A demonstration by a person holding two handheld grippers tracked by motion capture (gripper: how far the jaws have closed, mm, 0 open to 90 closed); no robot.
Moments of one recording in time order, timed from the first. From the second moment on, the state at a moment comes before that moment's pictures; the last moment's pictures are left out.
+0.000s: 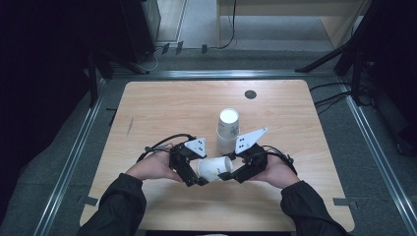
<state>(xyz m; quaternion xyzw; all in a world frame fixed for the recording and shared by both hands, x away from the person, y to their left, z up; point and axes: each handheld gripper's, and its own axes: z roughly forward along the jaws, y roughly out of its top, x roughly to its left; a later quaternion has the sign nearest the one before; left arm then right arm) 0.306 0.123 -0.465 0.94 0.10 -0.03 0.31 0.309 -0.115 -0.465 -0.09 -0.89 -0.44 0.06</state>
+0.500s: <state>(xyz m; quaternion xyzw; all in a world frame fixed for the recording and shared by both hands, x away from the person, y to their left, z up) 0.301 0.129 -0.474 0.92 0.13 -0.05 0.36 0.313 -0.127 -0.457 -0.10 -0.87 -0.47 0.07</state>
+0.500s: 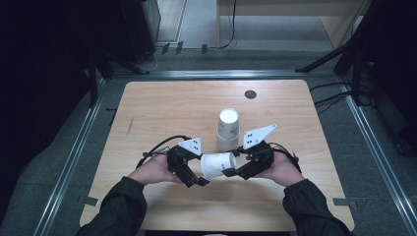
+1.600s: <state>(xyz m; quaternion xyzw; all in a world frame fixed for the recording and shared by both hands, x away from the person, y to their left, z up) 0.299 0.138 -0.470 0.90 0.14 -0.05 0.40 0.315 -0.113 -0.461 -0.09 -0.87 -0.48 0.10</state>
